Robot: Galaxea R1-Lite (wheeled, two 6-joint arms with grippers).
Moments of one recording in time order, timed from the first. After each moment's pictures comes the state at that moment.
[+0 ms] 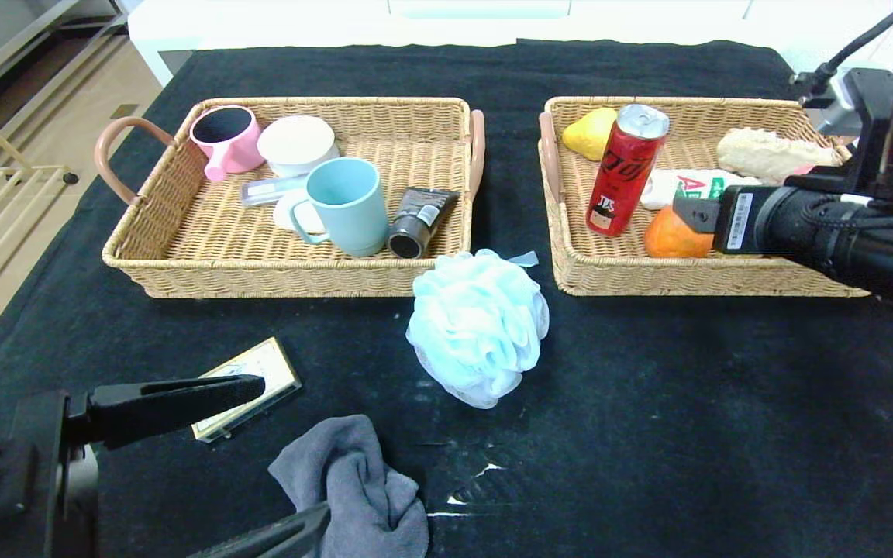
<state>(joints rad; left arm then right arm) -0.74 0.99 -0.62 -0.21 -0.13 0.03 0.47 1.57 -1.18 -0.22 -0.46 0.10</state>
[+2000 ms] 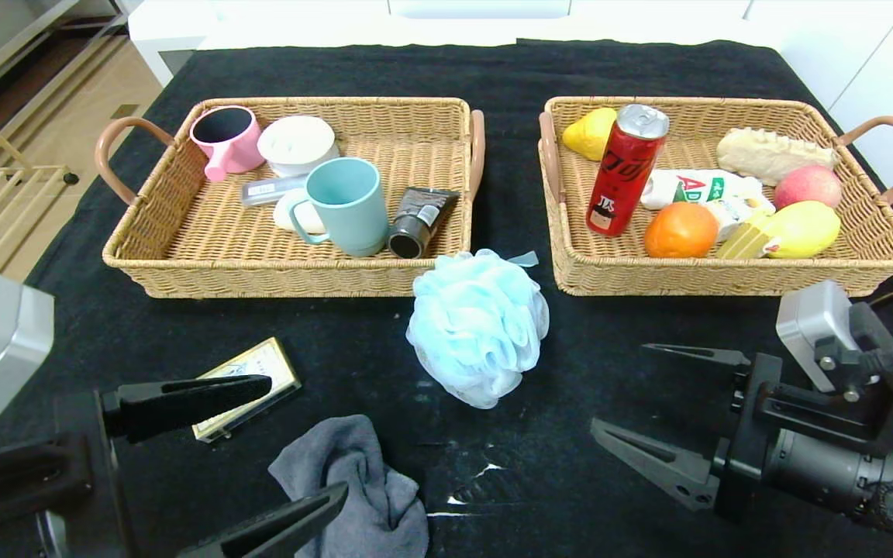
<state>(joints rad) -0.73 1.03 -0.62 -0.20 -0.05 0.06 0.58 1.44 -0.47 -0.86 0.30 -0.09</state>
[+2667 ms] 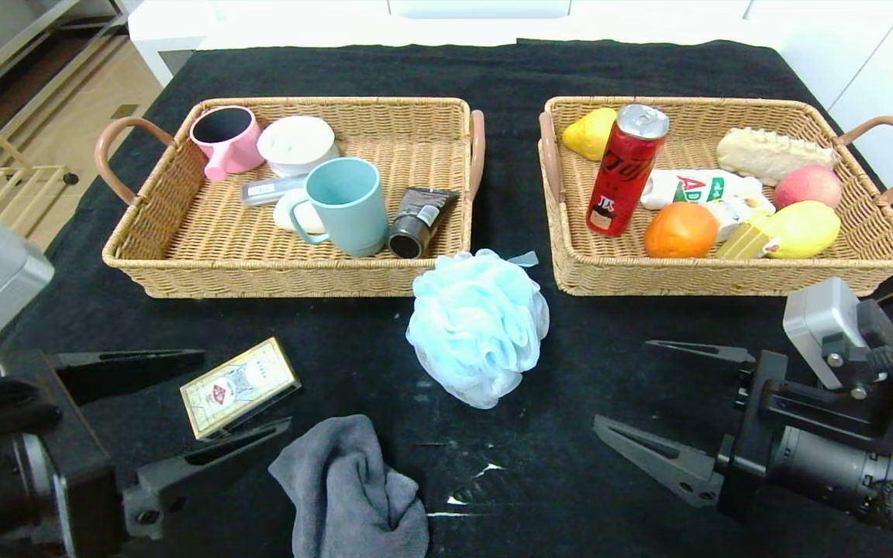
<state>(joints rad) -0.54 1.04 -0.77 0.05 -0.02 0.08 0.58 1.43 -0.47 -0.86 0.30 -0.09</state>
